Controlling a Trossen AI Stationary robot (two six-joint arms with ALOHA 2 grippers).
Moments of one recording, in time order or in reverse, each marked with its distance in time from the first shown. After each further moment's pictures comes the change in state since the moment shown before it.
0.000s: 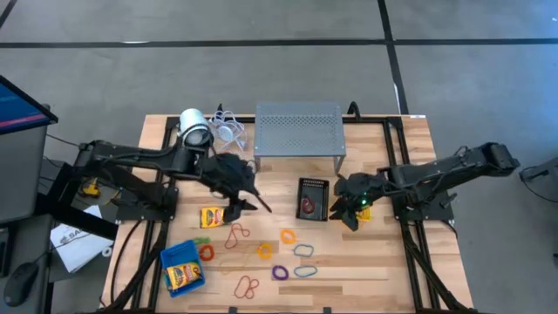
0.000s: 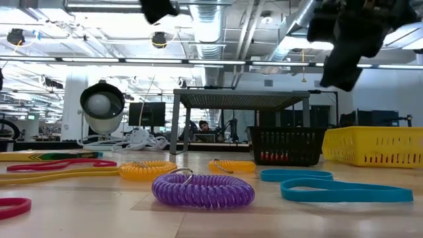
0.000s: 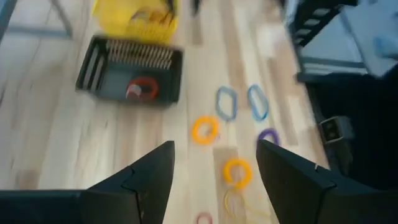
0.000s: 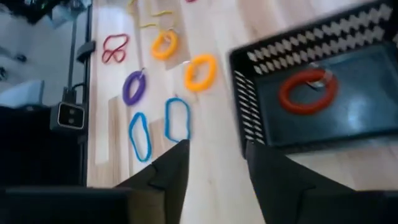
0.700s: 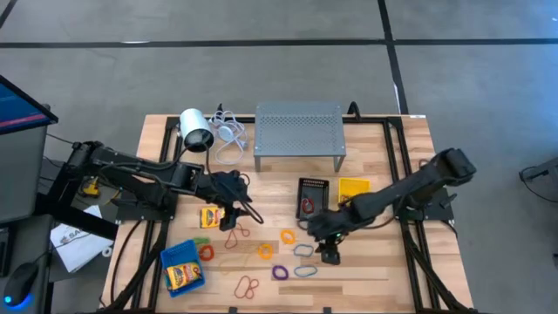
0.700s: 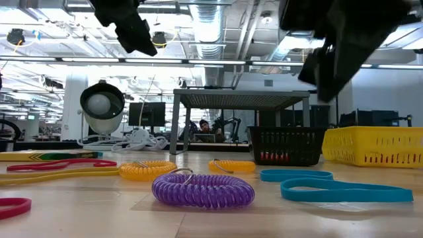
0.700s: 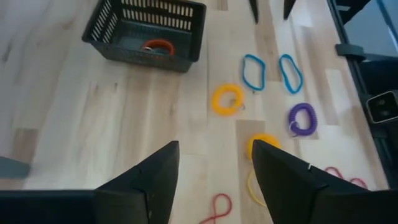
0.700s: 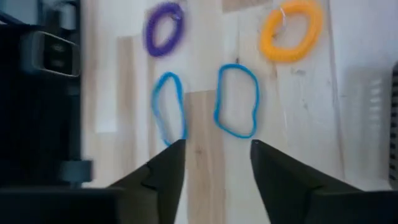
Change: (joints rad) left arm -0.076 -0.091 -0.304 0.207 -0.147 -0.047; right arm 0.217 0.526 0.358 -0.088 0.001 -0.027
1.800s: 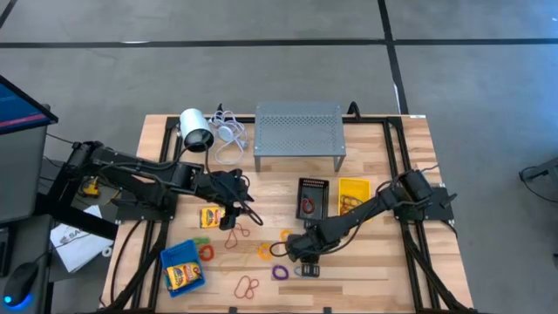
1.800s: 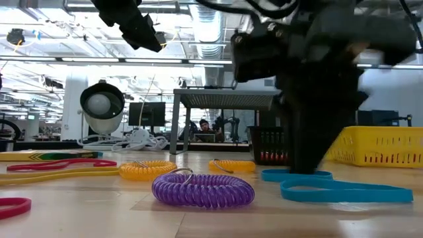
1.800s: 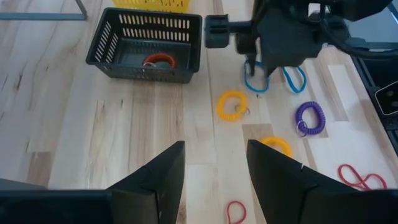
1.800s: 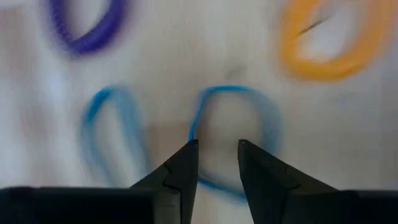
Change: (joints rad) left arm 0.003 0.001 0.000 0.028 0.000 0.099; right arm 0.053 0.428 0.350 -0.212 0.079 -0.018
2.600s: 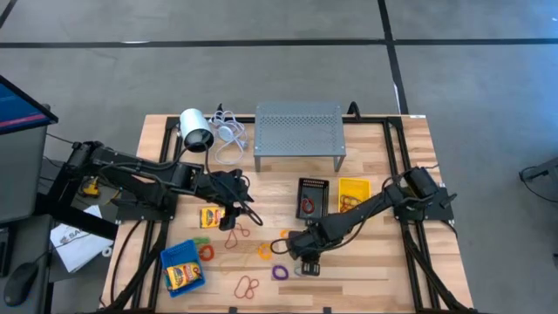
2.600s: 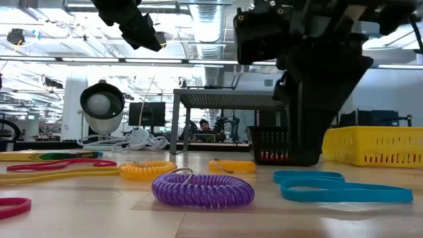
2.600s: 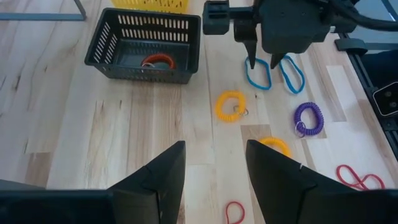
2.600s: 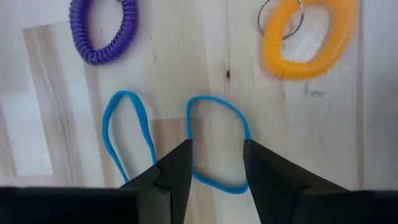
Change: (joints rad) left arm -0.004 0.000 0.000 0.001 0.001 -0.004; right arm -0.007 -0.056 0.014 -0.046 0.026 0.023
